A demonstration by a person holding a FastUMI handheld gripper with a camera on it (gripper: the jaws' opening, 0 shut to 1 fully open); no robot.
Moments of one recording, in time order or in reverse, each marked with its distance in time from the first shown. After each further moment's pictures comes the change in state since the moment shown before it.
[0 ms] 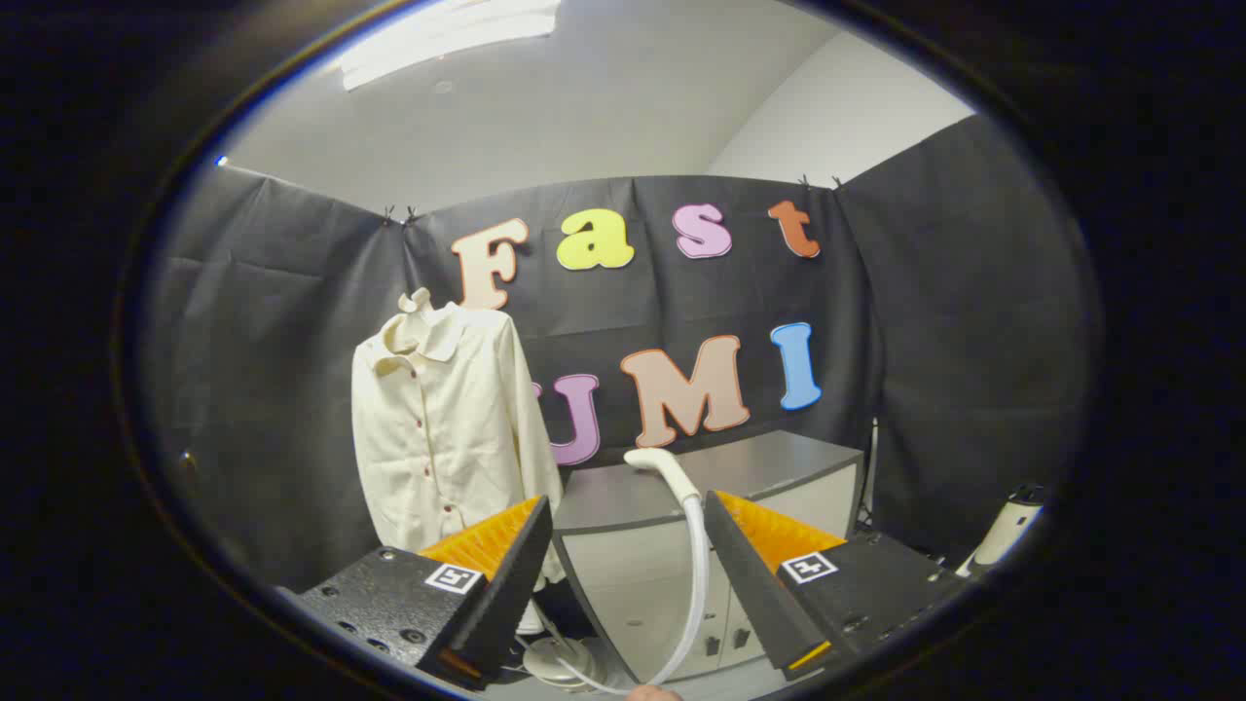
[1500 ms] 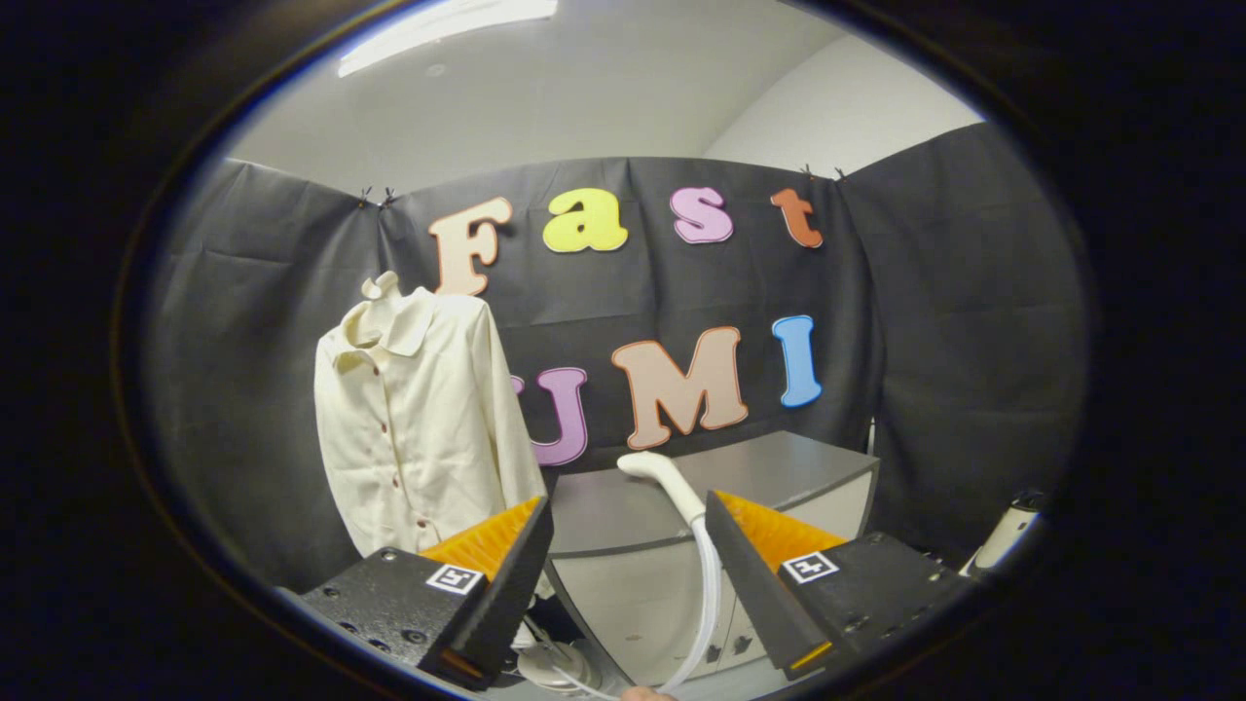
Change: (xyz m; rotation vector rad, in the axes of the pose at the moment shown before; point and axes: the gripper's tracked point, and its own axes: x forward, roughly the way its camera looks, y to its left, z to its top) arm 0.079 0.014 0.024 -0.024 0.036 -0.071
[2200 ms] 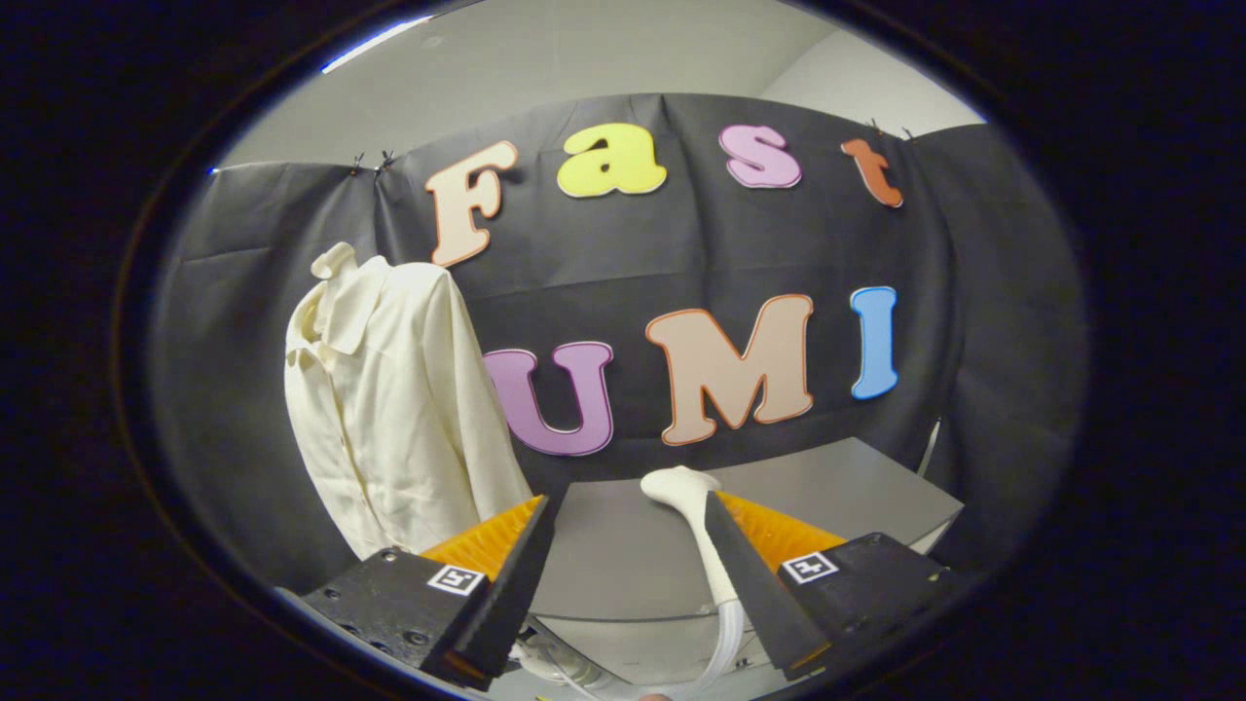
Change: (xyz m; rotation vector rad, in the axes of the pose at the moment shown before) arm 0.172 -0.002 0.047 -0.065 0.228 0.134
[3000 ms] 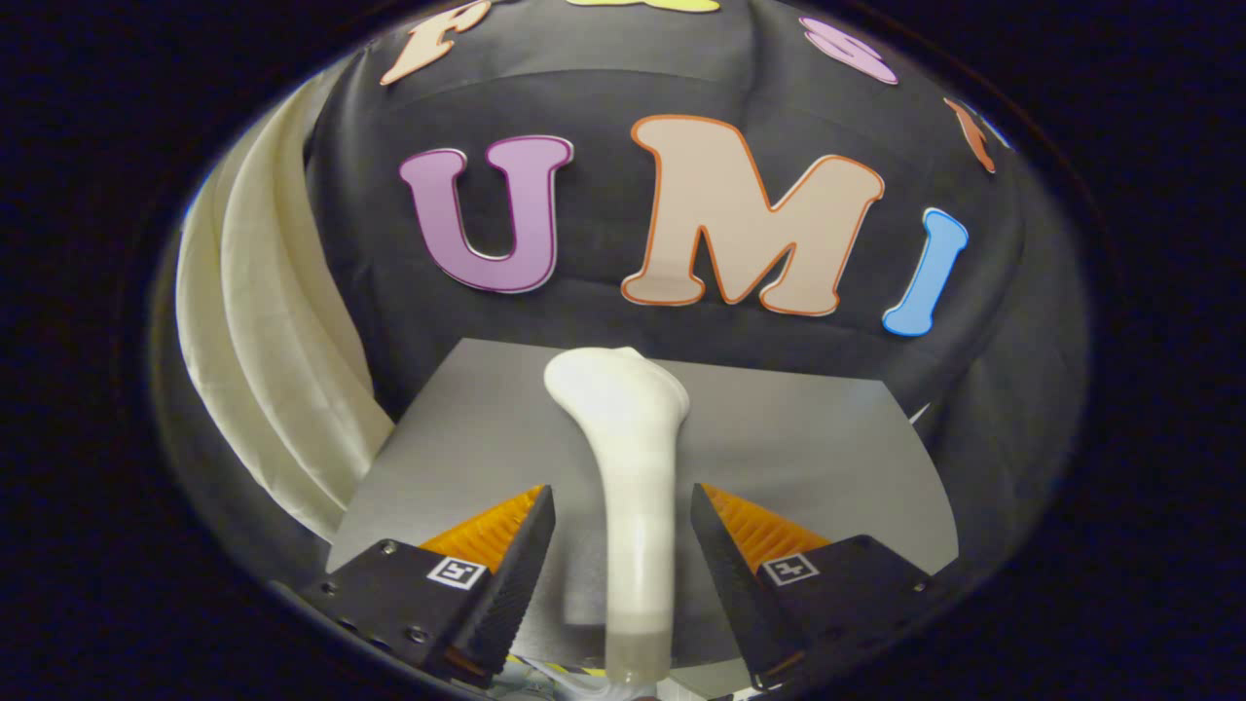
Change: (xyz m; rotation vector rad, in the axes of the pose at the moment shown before) arm 0.147 -0.088 -0.067 -0.174 0.489 -0.149
